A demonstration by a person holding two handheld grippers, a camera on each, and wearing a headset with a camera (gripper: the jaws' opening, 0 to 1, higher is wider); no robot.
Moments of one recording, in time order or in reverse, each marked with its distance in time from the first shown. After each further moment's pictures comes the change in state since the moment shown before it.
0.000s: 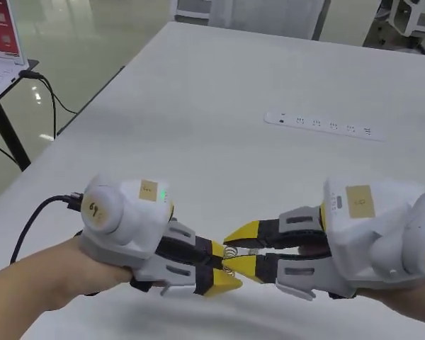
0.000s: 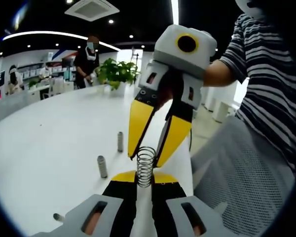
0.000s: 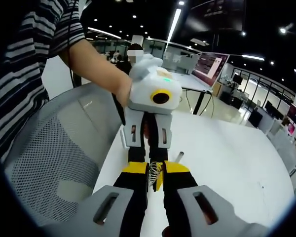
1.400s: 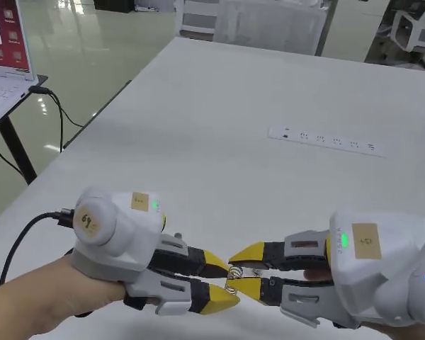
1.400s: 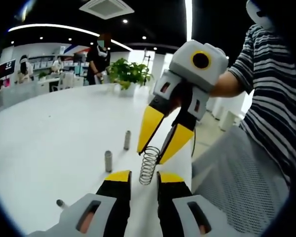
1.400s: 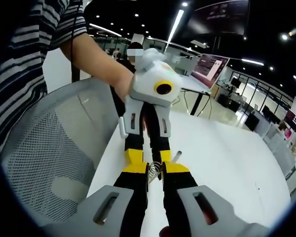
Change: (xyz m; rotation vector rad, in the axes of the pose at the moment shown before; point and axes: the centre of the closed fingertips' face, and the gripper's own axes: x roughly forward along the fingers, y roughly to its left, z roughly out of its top) left arm -0.015 0.006 0.001 -0.098 -0.012 0.061; right arm -0.001 -0.002 -0.006 -0.029 0.002 -0.032
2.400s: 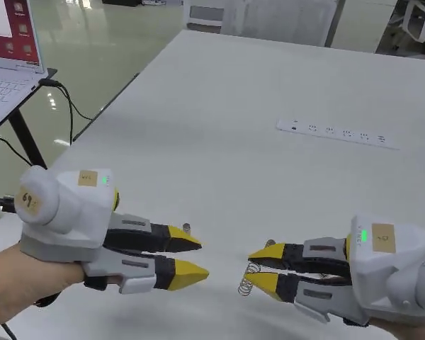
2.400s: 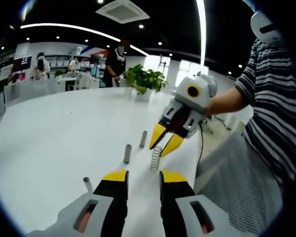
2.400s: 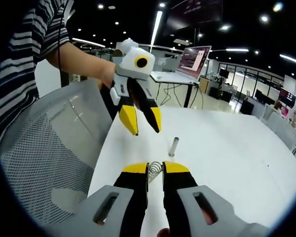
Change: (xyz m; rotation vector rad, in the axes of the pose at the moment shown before) left arm -0.056 0.017 -0.004 -0.076 -0.047 0.130; right arm 0.002 -0.003 -0.030 0.161 -0.041 -0.053
